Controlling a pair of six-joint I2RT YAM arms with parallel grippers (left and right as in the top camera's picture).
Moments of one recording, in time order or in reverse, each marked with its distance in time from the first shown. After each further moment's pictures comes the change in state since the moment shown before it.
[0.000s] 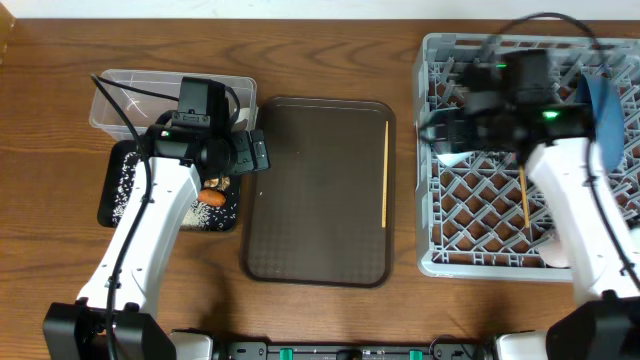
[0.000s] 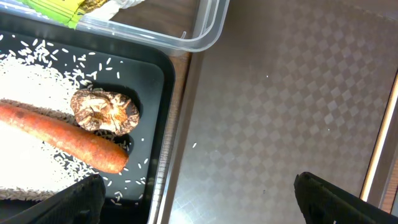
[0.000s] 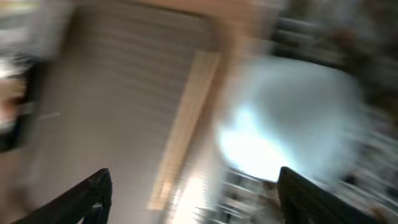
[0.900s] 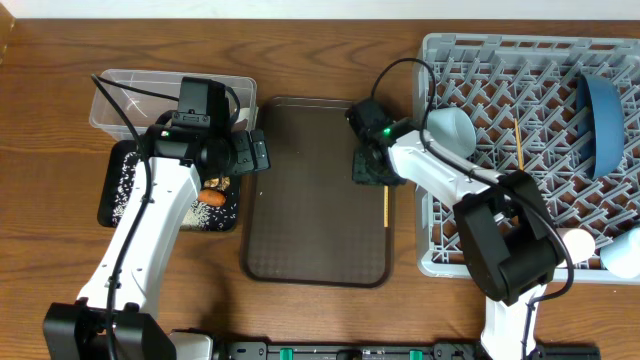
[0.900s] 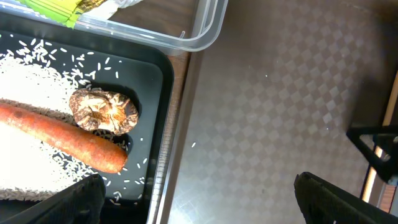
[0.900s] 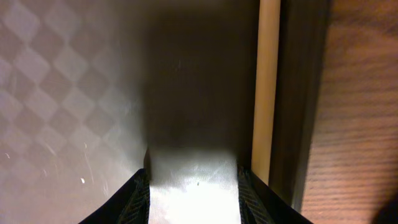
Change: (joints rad) left arm 0.000 0.000 0.000 0.000 0.004 0.000; right arm 0.379 0.475 0.006 0.143 0.444 0.612
